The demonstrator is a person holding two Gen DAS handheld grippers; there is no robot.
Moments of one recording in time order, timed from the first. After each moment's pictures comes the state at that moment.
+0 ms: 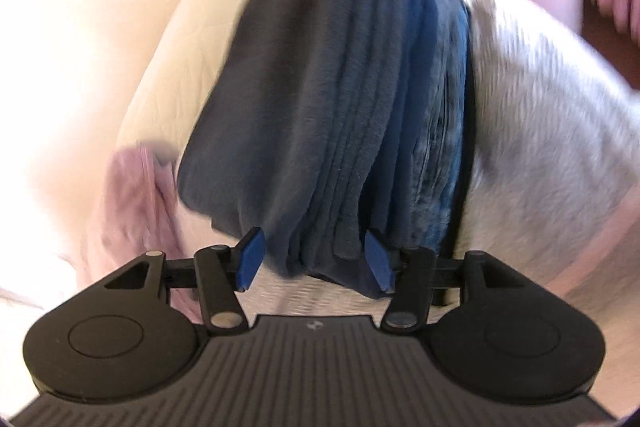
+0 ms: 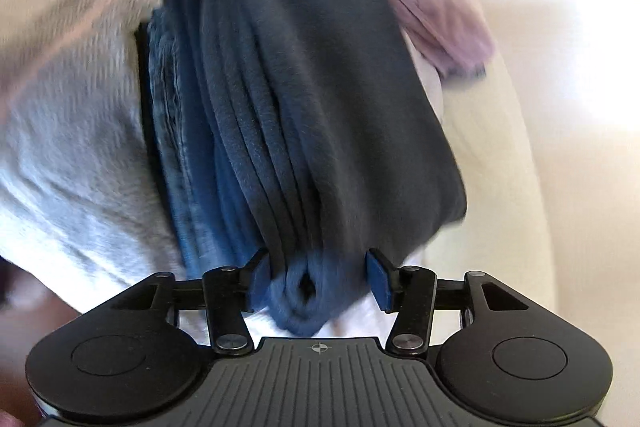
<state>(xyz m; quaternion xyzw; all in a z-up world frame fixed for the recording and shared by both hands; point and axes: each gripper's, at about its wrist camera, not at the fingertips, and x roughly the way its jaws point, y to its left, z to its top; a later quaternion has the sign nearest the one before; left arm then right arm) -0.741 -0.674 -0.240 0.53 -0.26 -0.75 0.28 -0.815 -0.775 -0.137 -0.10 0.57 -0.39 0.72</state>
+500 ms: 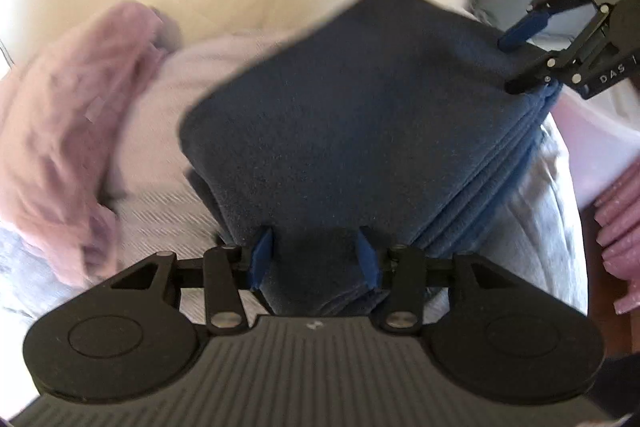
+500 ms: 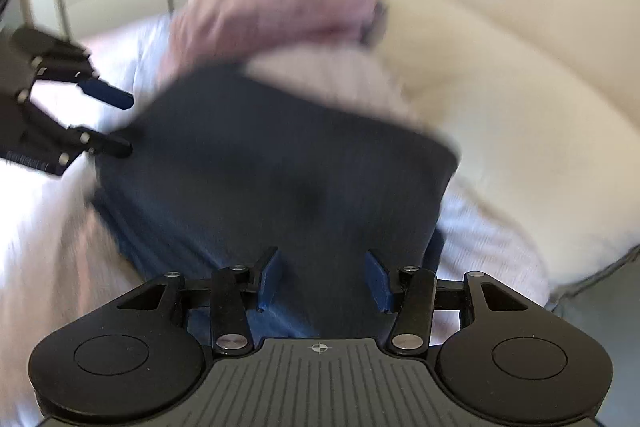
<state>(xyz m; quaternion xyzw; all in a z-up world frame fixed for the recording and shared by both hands) -0.739 -0.748 -0.208 0.48 0.04 -0.80 0.36 -0.855 -0.837 -0.089 0.19 0.37 -0.47 0.78</state>
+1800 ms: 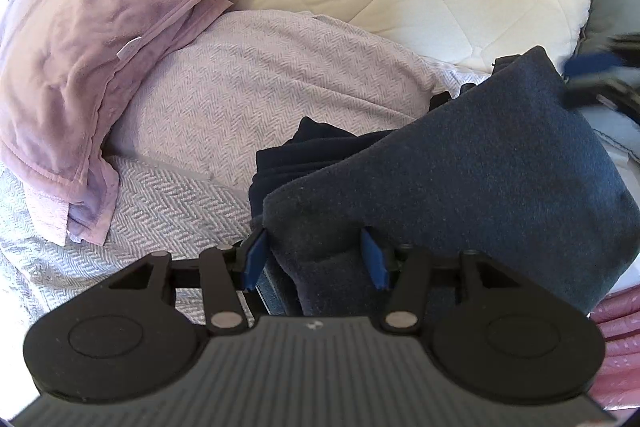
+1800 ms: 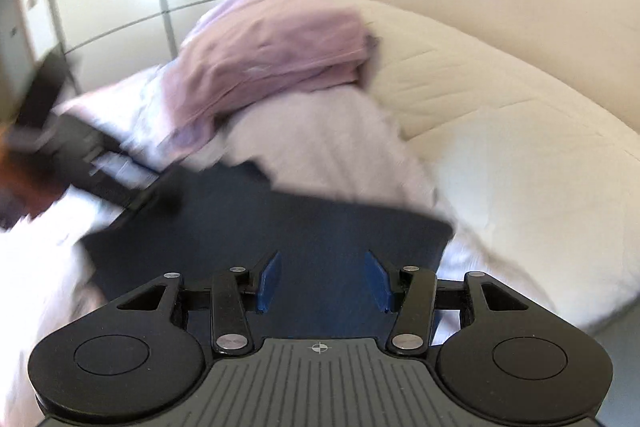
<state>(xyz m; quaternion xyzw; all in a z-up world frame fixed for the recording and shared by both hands) -0.759 -0.858 -0.214 0.43 0.19 -0.77 0.43 -0.887 -0.890 -0.059 0.23 0.28 -0.49 0.80</state>
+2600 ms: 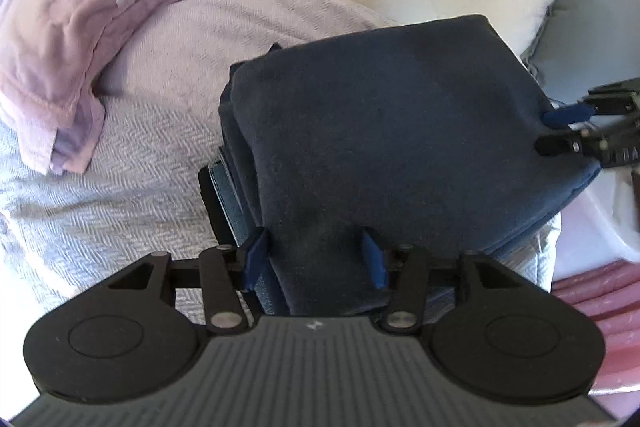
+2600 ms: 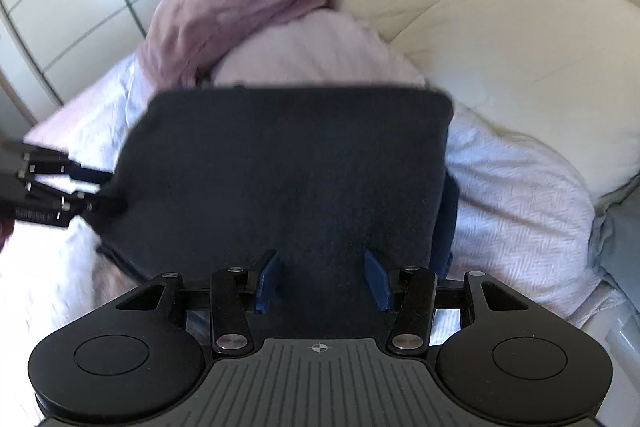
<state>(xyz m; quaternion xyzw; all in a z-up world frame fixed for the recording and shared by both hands) -0.737 -0.788 -0.226 0.42 0.24 -0.77 0.42 -0.903 -0.844 -0.107 0.33 0.30 -0.47 0.76</state>
